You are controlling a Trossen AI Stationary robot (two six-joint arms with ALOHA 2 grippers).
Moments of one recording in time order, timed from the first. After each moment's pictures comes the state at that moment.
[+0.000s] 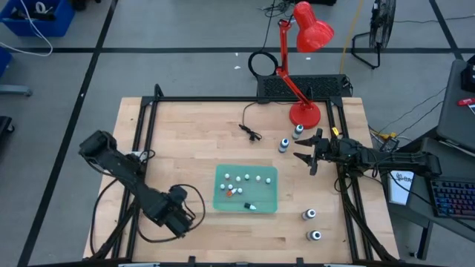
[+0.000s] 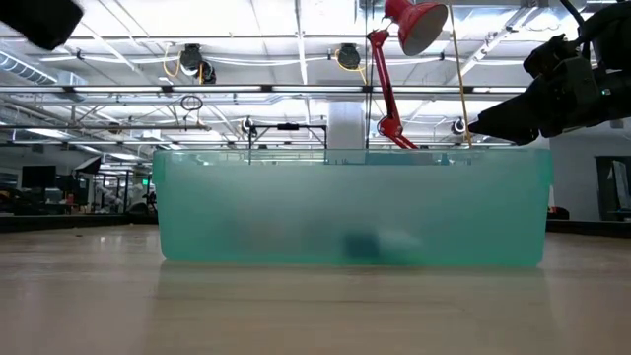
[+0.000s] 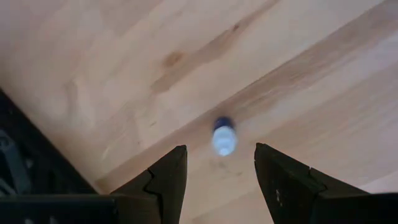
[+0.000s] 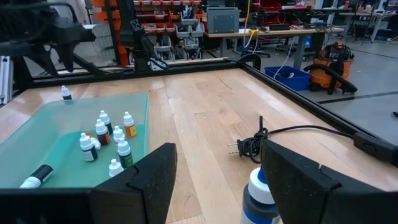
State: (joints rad) left arm -0.72 1.65 1.20 -1.19 0.03 -1.71; right arm -0.12 0.21 0.02 0.08 0.13 0.04
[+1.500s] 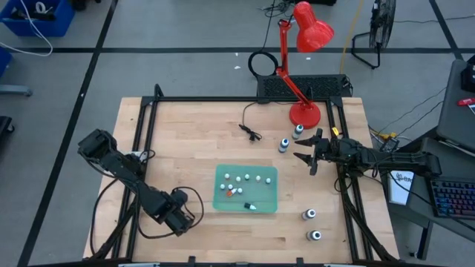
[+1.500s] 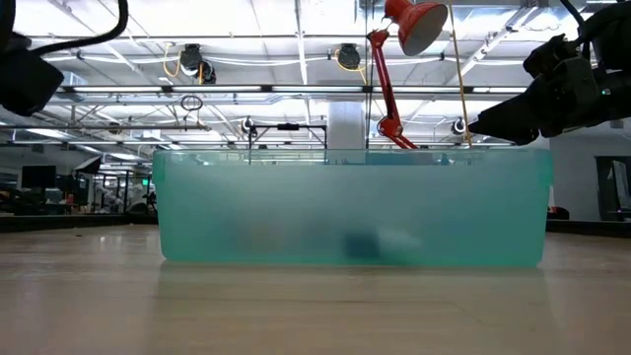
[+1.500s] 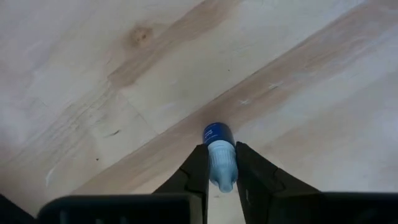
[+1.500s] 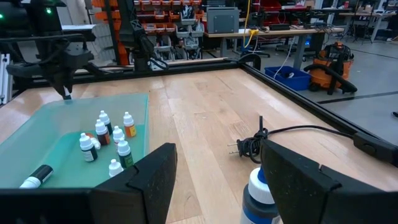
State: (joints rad) left arm -0.73 1.63 0.96 -0.85 0.08 -1.71; right arm -0.12 0.21 0.02 0.08 0.13 0.04
